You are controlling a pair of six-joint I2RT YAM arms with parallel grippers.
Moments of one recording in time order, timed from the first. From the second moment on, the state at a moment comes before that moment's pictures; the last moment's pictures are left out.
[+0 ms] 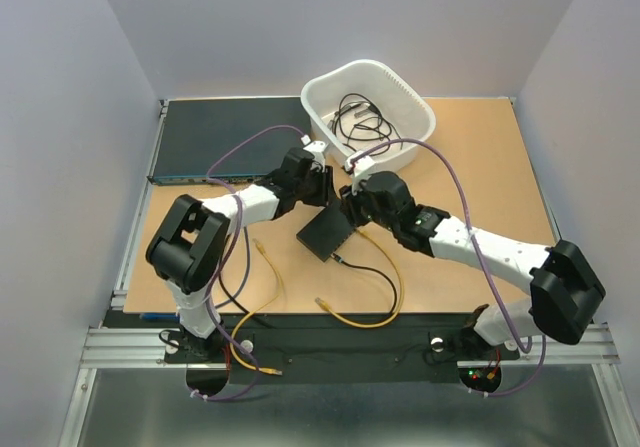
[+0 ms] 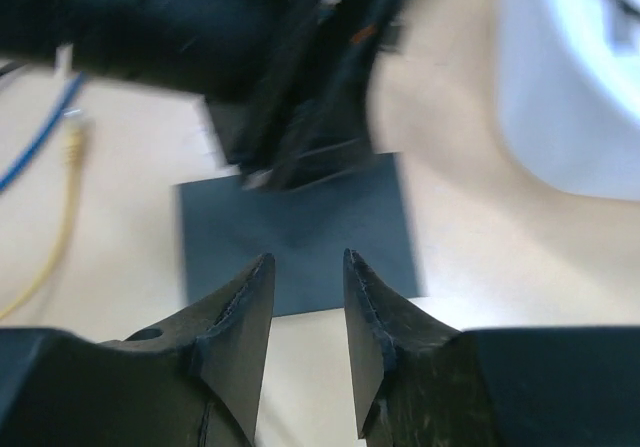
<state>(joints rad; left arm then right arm) -0.58 1.79 1.04 0.08 0.17 -0.36 0.78 1.38 0.90 0.03 0.11 0.09</state>
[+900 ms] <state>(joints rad) -0.46 0.68 0.54 -0.07 -0.55 -0.68 1.17 2.05 1.39 0.03 0.16 0.20</state>
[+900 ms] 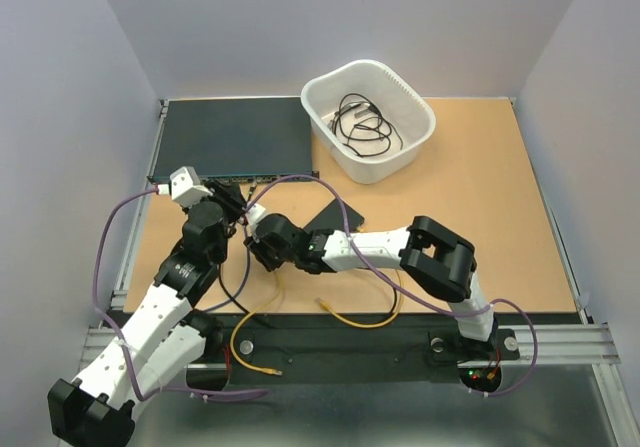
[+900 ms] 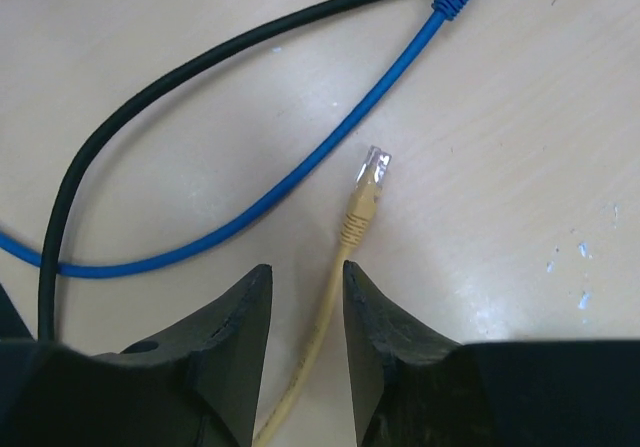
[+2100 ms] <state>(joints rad) -0.49 0.47 0.37 -0.12 -0.59 -0.75 1.11 2.22 1.52 0.04 0.32 0.29</state>
